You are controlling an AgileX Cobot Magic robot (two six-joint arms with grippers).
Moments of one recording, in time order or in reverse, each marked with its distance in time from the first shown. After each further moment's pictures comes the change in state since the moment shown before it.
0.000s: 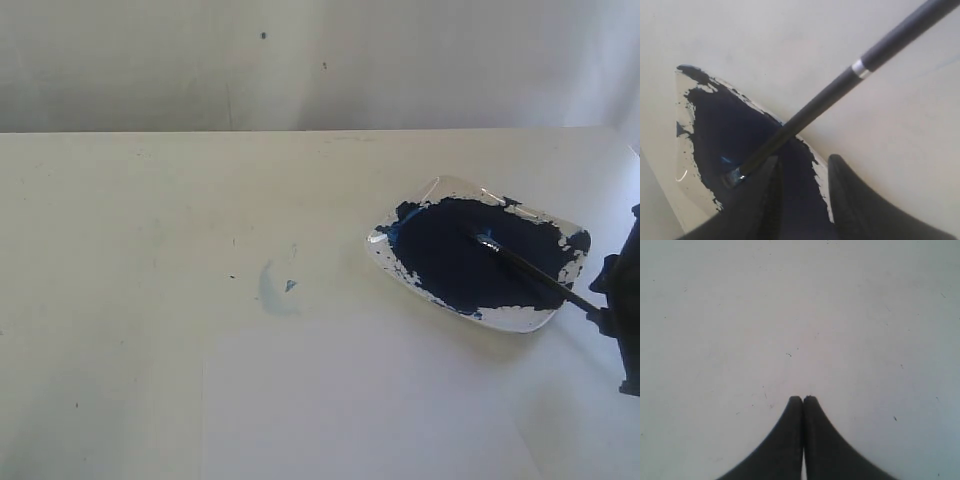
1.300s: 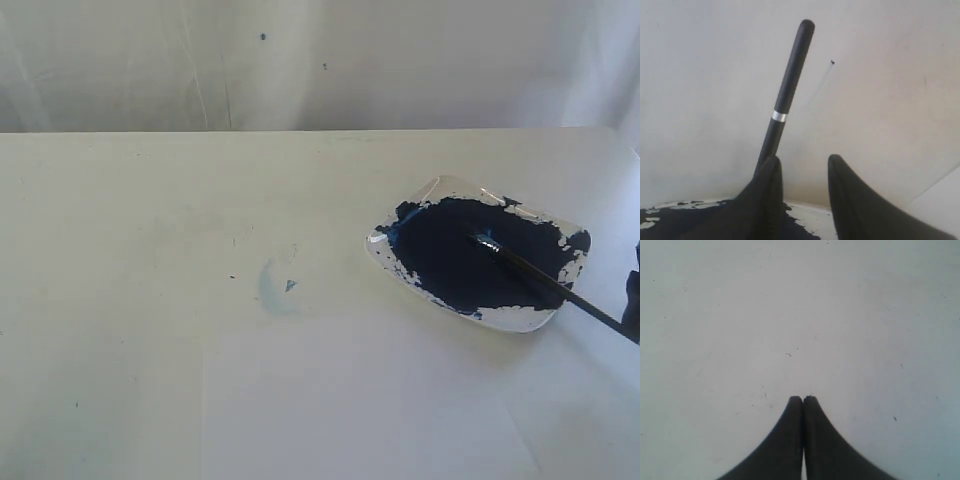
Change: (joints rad) left arm 0.000 0.000 0.000 0.000 0.000 0.000; right arm -0.132 0.212 -0.492 0.329 0.858 0.002
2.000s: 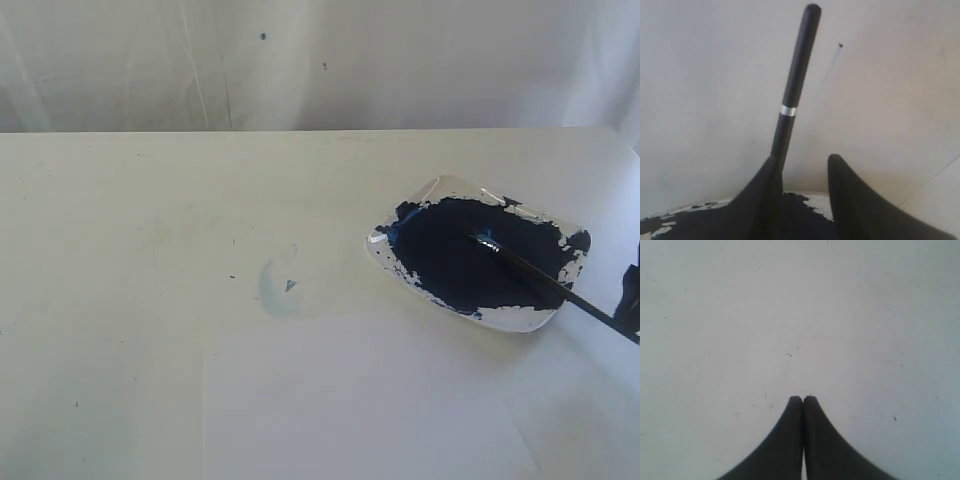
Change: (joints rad) left arm 0.000 0.000 0.000 0.000 0.000 0.000; right arm -0.049 0.030 0.000 0.100 -0.055 0.000
